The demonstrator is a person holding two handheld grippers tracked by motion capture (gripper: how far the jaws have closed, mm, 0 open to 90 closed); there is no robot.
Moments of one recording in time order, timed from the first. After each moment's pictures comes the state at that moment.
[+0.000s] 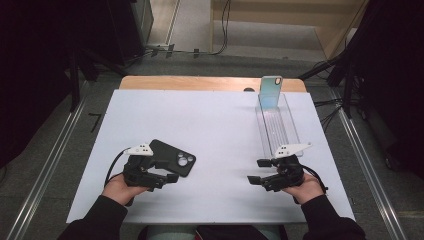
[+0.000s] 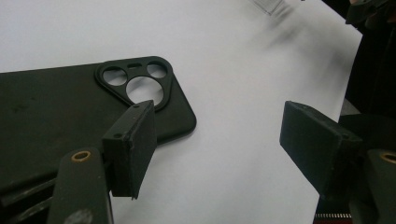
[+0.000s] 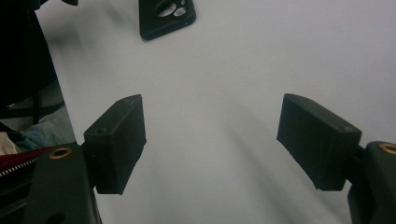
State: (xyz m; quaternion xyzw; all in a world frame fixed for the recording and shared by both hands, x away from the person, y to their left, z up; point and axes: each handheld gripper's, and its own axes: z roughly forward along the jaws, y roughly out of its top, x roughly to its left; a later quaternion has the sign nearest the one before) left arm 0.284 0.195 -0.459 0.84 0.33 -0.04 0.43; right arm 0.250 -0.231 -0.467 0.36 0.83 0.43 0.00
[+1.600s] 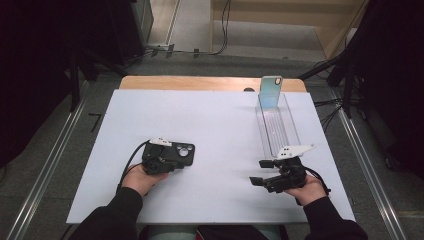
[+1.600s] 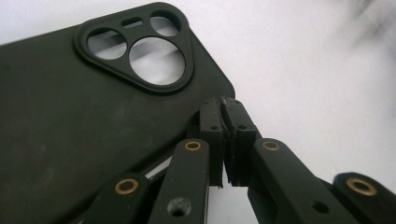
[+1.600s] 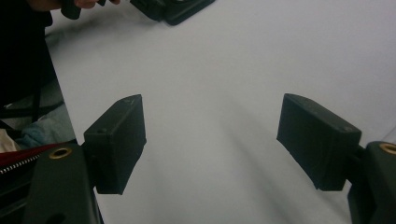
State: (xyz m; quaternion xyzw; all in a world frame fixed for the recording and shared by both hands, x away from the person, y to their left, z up) left arm 0.328 0.158 -0.496 0.85 0.39 -0.03 0.36; right arm 0.245 -0.236 -0.467 0.37 0.82 0.43 0.01
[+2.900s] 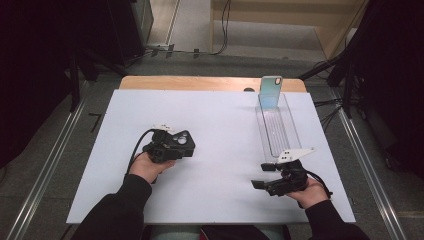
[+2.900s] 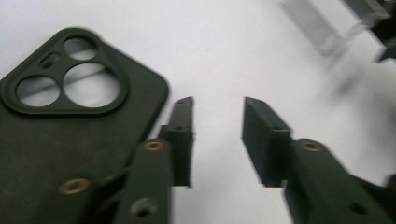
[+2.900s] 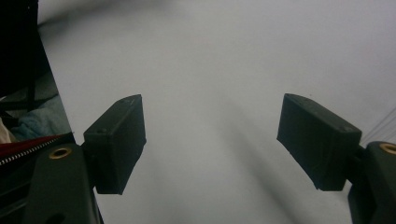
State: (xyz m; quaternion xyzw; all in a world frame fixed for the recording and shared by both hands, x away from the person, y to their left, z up) left arm 0.348 0.149 -0.472 0.82 0.40 -0.06 0.41; right arm 0.240 -0.240 -0.474 0.37 0.83 0.42 0.01
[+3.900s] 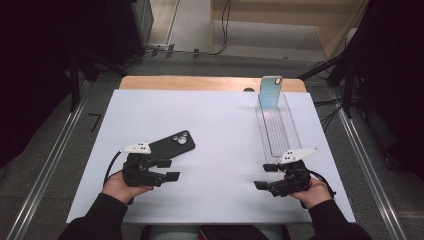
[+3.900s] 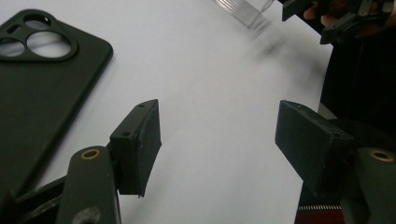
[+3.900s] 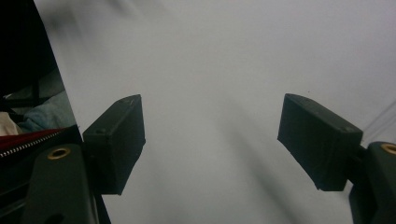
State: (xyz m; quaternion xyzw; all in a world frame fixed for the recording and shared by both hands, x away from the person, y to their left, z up) left arm 0.284 0.200 -0.456 0.83 0.32 -0.07 0.46; right arm 0.238 -0.246 -0.471 0.36 0.83 0.42 0.00
